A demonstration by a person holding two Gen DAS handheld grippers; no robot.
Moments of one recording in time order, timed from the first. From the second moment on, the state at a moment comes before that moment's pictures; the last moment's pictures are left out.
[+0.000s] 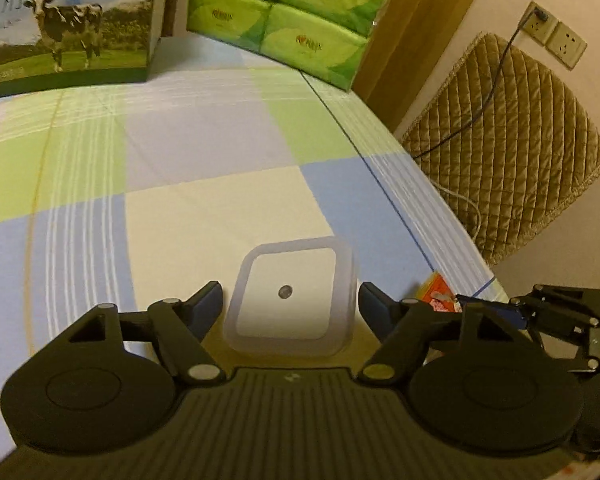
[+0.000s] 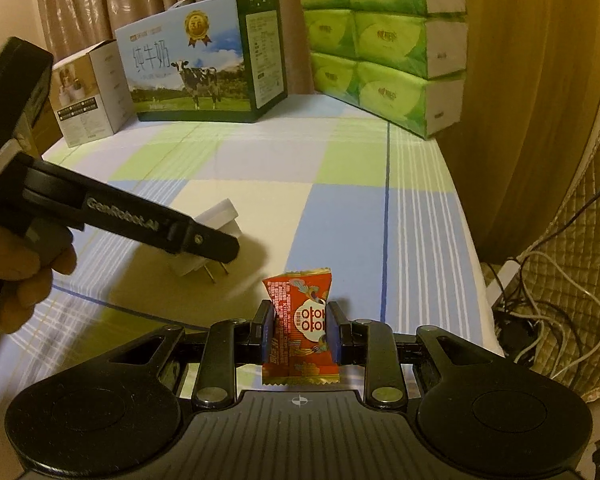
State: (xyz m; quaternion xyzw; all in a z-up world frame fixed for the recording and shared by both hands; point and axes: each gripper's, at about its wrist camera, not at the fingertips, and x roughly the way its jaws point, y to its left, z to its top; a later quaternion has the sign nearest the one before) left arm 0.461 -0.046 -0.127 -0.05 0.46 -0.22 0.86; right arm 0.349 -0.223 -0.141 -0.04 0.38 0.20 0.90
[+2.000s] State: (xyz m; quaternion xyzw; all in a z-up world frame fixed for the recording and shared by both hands) left arm 0.090 0.020 0.062 -0.02 0.37 -0.12 0.92; right arm 0.054 -0.189 0.043 0.02 0.33 0.19 0.92
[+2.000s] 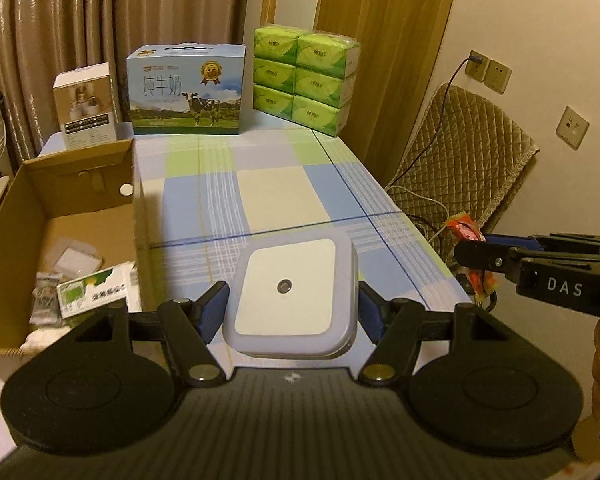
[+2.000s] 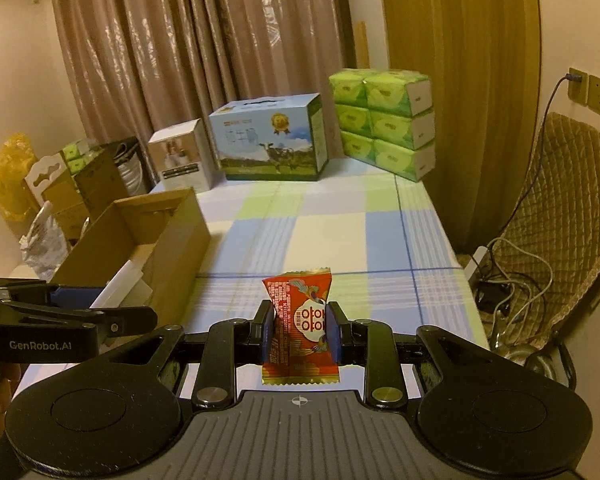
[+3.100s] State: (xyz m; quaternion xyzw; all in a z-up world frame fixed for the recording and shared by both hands) left arm 0.009 0.122 0.060 -0.01 0.37 -0.01 0.93; right arm 0.009 -0.097 0.023 -0.03 0.35 0.29 0.89
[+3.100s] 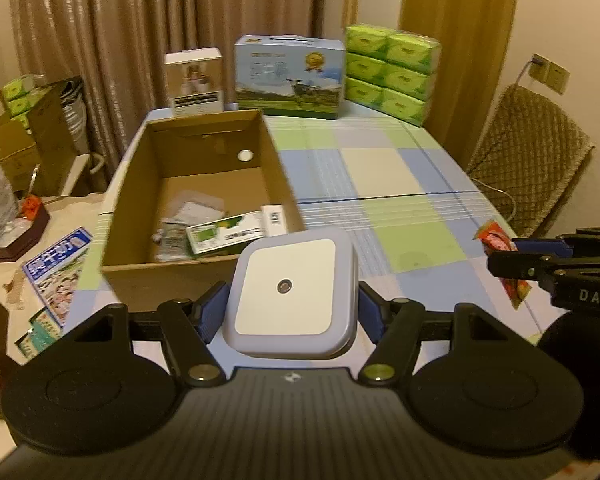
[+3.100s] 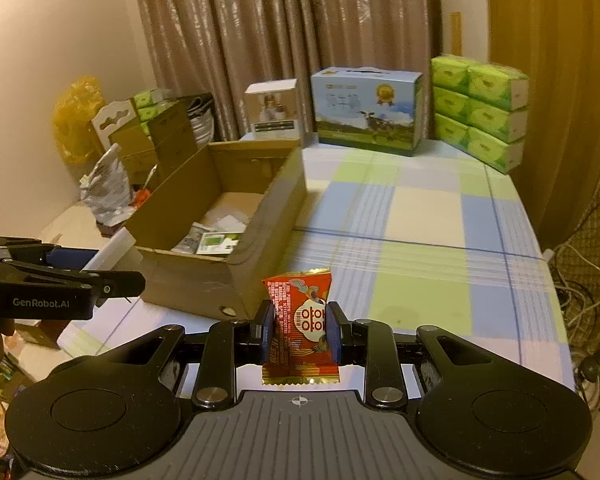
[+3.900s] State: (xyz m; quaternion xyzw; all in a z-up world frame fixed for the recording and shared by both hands) left arm -0.008 0.192 0.061 -0.02 0.38 0.05 0.93; right arm 0.011 -0.009 0.015 -0.07 0.35 0.35 0.86
